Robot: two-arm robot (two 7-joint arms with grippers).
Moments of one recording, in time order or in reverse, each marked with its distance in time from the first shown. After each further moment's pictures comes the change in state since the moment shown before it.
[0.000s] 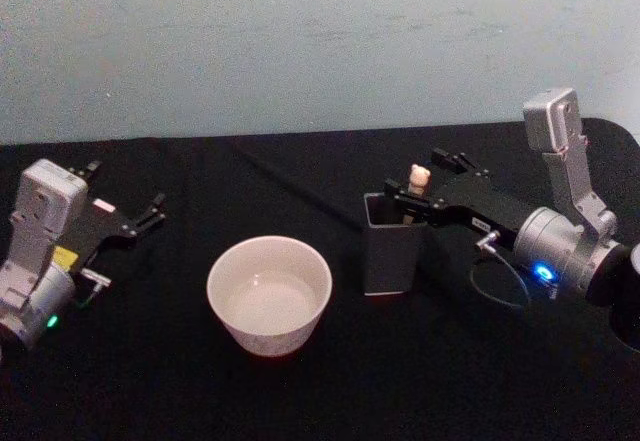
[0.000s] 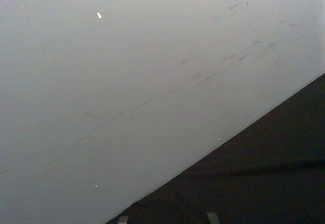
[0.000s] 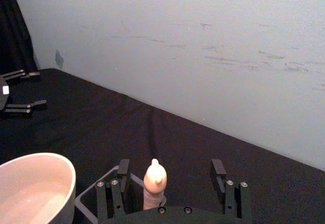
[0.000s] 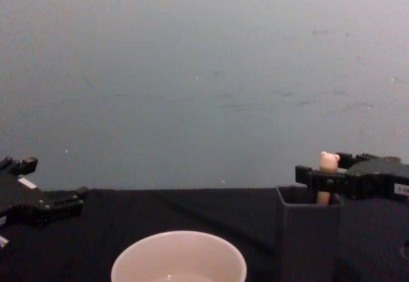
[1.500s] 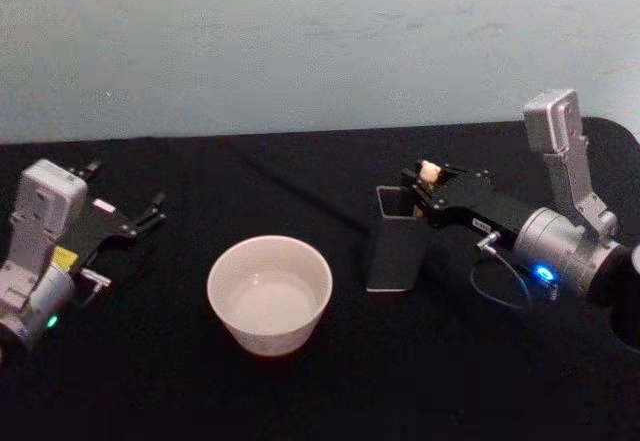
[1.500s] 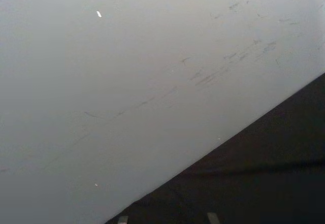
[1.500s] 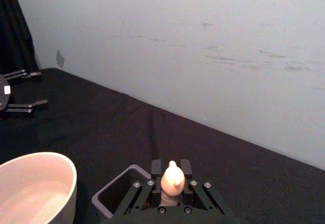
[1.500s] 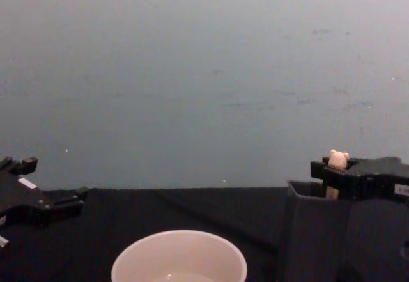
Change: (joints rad) left arm 0.000 0.000 0.000 0.000 0.000 0.000 0.000; right arm -0.002 0.003 -0.001 -0.002 0.003 -0.001 0.001
